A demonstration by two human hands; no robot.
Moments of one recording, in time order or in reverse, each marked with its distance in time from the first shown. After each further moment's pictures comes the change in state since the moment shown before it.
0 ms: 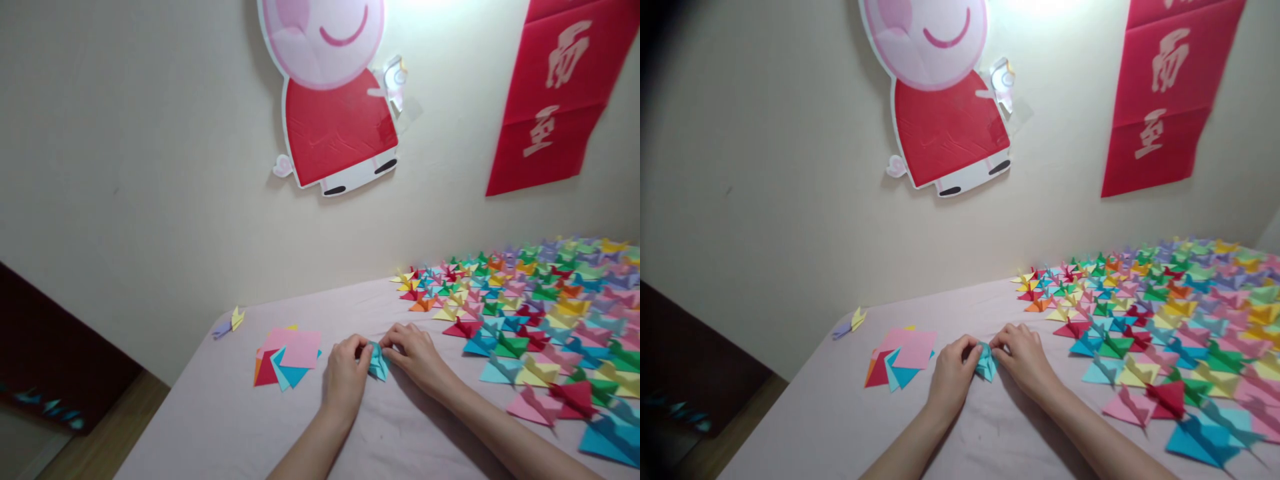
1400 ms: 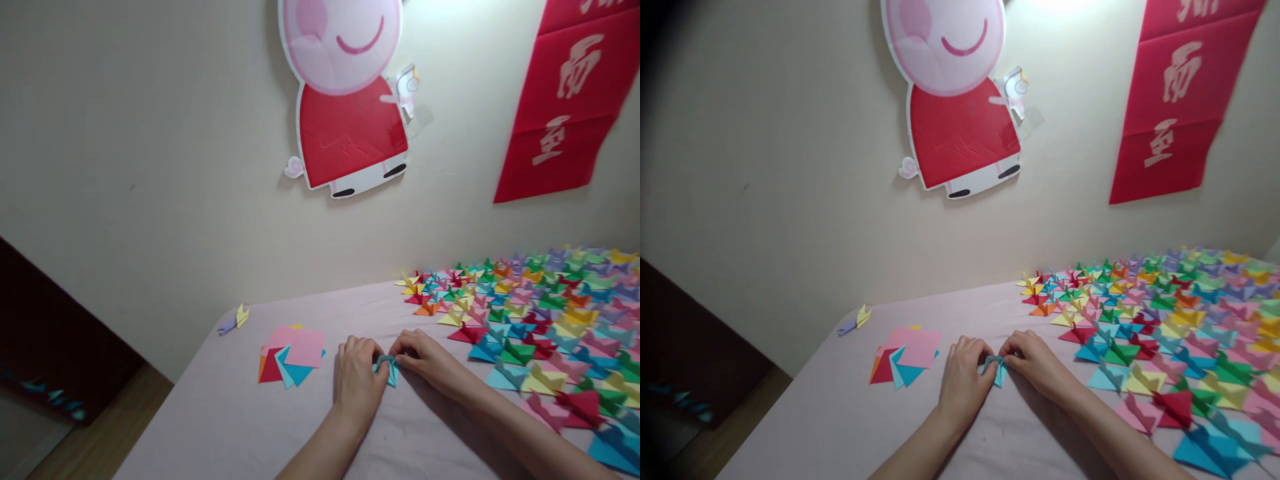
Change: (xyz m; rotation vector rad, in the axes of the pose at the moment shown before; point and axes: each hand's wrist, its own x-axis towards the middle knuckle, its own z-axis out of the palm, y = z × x) left_hand -0.009 0.015 0.004 0.228 0.013 0.162; right_hand 0.000 0.013 -0.012 0.177 -0.084 -0.072
